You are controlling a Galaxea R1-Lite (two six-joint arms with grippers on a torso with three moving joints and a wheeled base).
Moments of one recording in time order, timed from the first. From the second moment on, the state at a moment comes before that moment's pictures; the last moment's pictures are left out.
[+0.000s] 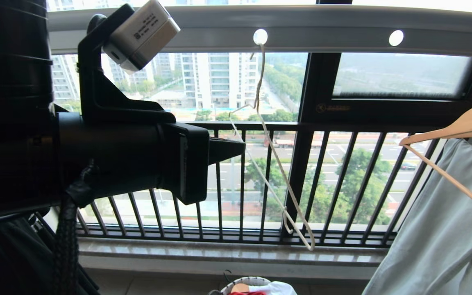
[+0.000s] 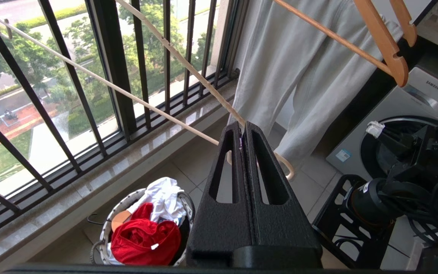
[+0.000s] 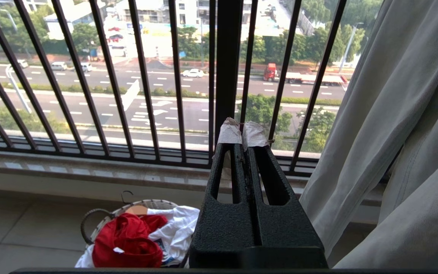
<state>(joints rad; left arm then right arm) -0.88 1.37 -1.19 0.00 -0.06 -0.18 0.01 0.00 0.00 0.00 0.01 0.00</state>
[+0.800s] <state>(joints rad) -1.14 1.63 -1.40 0.03 0.64 -0.34 0.01 0.00 0.00 0.00 0.01 0.00</state>
